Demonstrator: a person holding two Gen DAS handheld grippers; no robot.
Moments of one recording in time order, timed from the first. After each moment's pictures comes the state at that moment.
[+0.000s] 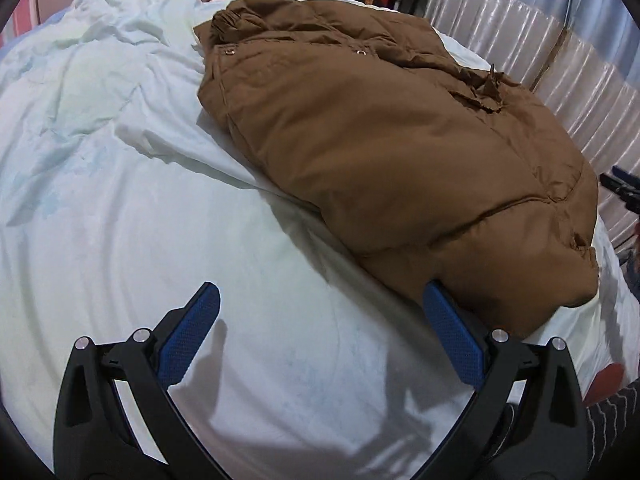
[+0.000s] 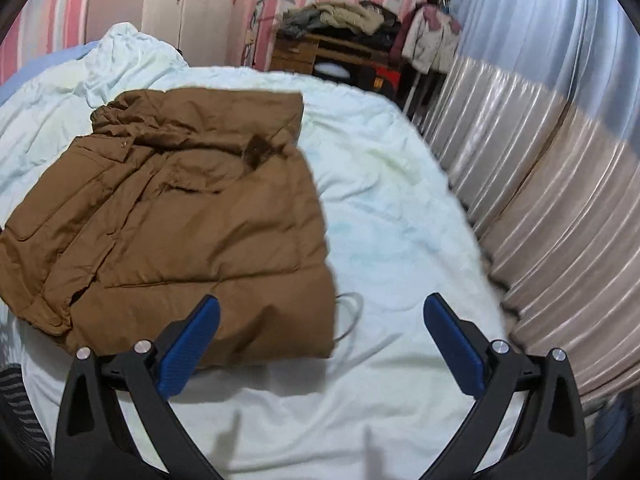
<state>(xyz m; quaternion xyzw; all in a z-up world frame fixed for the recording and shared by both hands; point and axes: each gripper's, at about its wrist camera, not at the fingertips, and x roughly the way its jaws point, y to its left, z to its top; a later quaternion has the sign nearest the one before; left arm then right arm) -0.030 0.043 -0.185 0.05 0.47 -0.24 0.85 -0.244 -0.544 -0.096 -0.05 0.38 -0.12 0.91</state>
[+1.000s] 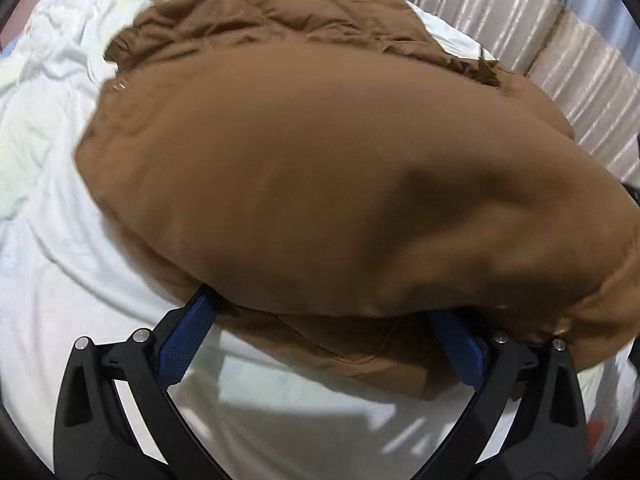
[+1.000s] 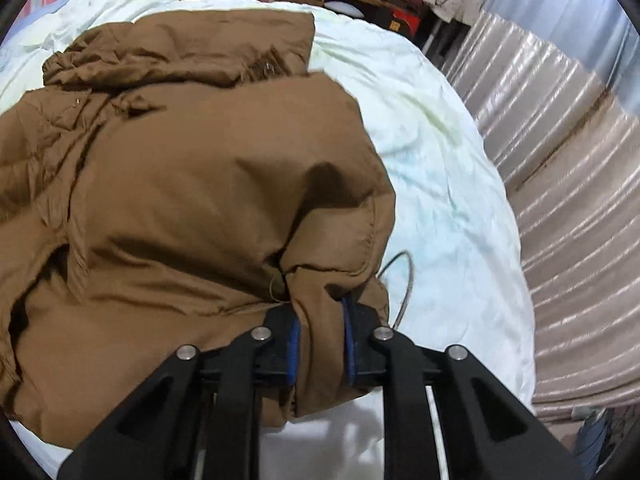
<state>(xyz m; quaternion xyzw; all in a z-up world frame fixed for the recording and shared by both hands) 0.036 -0.055 -0.199 0.08 0.50 -0.26 0.83 -0.147 -0.551 -0.161 -0.07 0.49 -0.12 0.86</state>
